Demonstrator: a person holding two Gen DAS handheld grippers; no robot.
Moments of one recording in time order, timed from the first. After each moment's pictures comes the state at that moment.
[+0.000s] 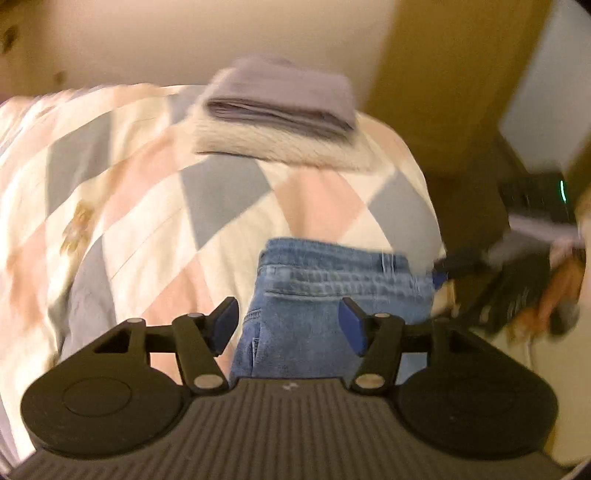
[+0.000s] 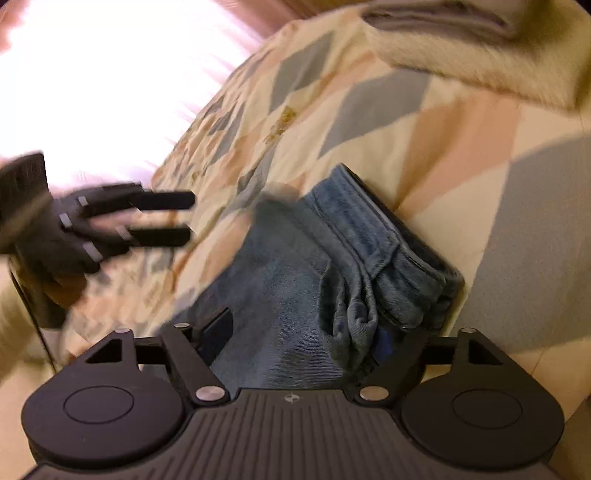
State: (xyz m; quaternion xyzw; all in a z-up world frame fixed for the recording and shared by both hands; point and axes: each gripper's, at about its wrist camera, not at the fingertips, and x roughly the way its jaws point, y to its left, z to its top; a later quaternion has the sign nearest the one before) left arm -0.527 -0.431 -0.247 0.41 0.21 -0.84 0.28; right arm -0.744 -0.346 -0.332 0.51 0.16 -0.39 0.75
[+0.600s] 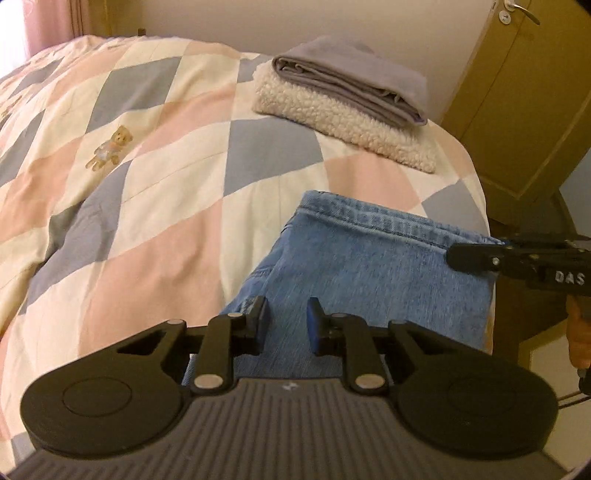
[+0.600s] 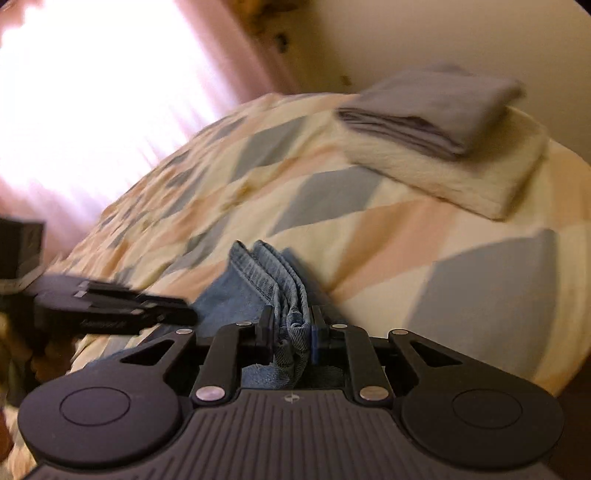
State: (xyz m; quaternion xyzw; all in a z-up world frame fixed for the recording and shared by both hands) left arm -0.536 -0.404 -0.304 0.38 0.27 -0.79 0.38; right arm -0.762 -0.327 -0.305 0.41 0.14 -0.53 0.73
